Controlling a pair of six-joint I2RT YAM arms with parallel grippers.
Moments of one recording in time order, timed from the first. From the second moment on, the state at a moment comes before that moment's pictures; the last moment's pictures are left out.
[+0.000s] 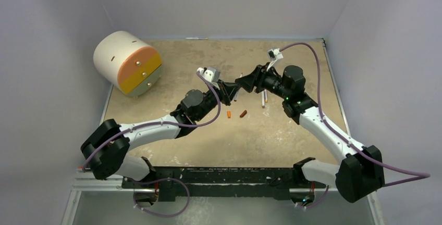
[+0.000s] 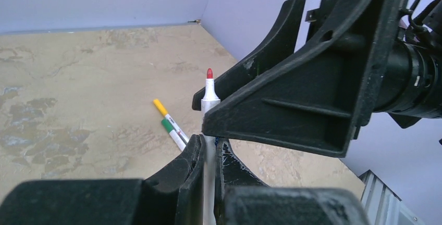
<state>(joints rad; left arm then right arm) -0.88 1.41 0.75 0.77 -0.13 -0.40 0.40 1.17 0.83 0.23 -0.46 0.52</state>
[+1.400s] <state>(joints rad) -0.87 1.47 0.79 0.75 0.07 -0.44 0.40 1.13 0.81 0.27 -0.53 0.50</state>
